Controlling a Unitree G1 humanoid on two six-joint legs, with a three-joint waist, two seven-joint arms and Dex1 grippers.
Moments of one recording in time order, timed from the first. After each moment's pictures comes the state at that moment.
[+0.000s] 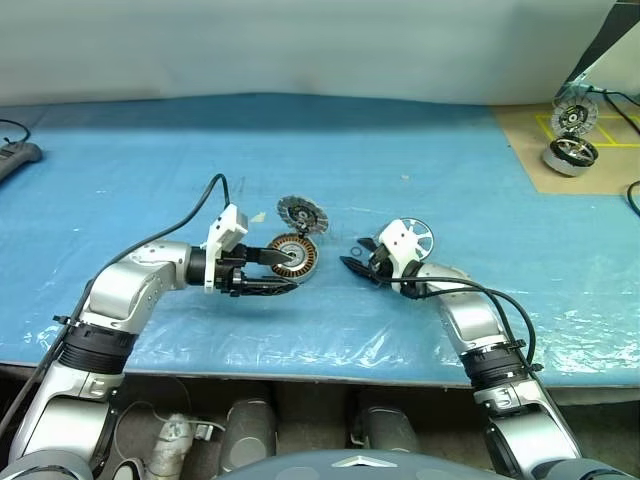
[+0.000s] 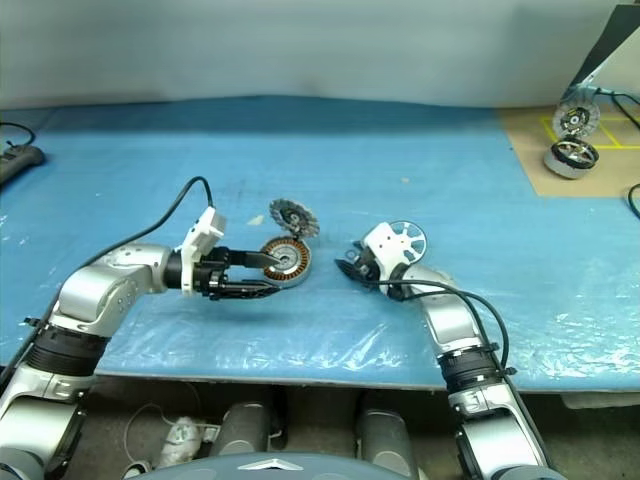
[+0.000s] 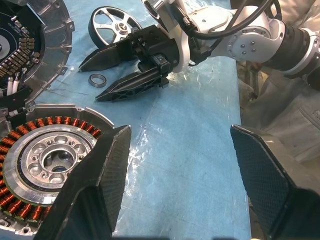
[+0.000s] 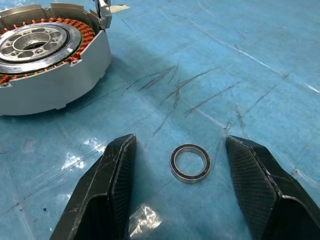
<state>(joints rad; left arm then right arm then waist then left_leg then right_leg) -0.42 0.62 -0.12 -0.05 -0.53 0.63 -1.23 -0.36 -0.31 0.13 0.18 0.06 0.30 0.68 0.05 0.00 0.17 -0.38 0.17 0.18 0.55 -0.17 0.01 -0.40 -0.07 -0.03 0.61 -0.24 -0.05</state>
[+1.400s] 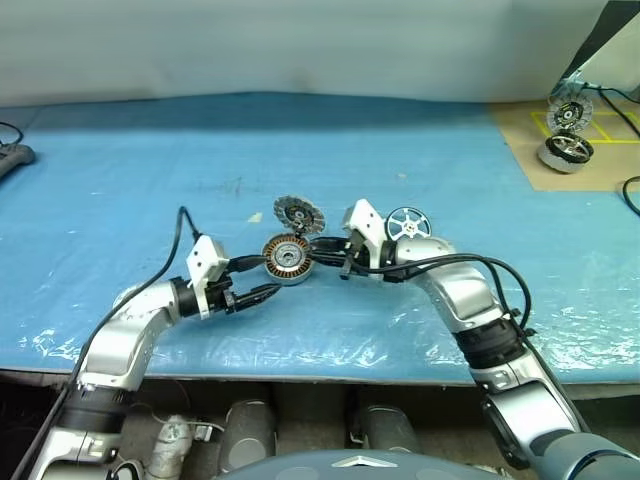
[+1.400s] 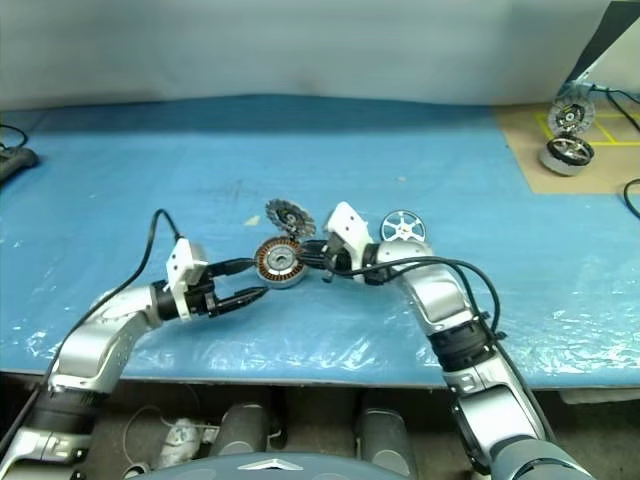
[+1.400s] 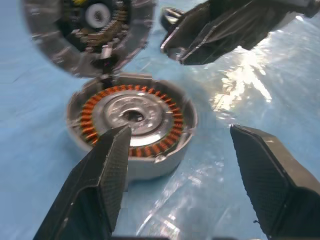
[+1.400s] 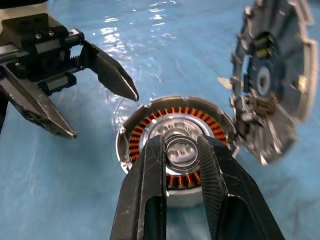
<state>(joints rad) -0.08 0.50 0.02 -0.09 -0.40 0.21 -0.96 -0.54 -0.33 0.31 0.02 0.18 0.47 0.87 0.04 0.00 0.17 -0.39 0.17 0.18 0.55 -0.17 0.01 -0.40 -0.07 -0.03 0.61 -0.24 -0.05</state>
